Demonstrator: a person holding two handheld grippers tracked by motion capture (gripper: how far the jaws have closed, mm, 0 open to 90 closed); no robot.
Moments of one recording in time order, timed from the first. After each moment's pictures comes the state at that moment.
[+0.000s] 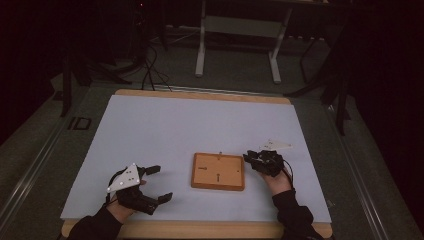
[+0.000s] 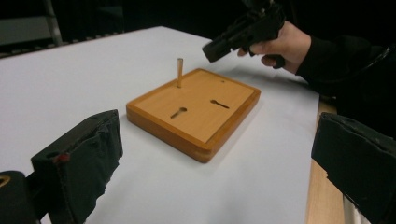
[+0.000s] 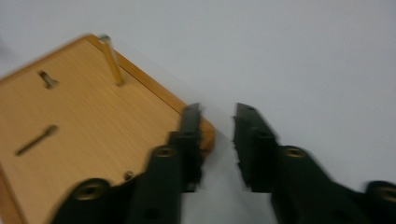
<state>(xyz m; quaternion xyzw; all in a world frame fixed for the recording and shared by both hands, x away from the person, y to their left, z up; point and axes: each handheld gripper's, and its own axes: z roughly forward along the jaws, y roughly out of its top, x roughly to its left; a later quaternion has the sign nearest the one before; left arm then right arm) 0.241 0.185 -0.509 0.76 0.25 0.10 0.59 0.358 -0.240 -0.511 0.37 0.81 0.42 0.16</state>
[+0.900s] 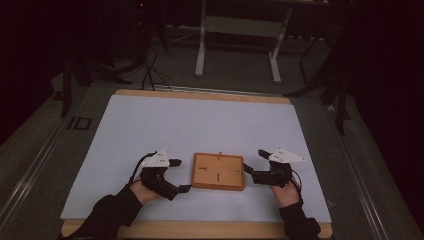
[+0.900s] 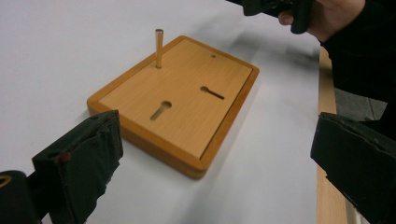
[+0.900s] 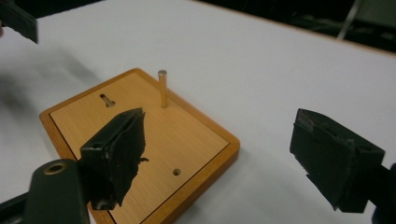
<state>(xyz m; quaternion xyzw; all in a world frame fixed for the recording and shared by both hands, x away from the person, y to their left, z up) 0.294 0.133 -0.498 0.82 0.24 0.04 0.51 0.317 -0.250 -0.492 0.33 0.78 0.49 0.19</state>
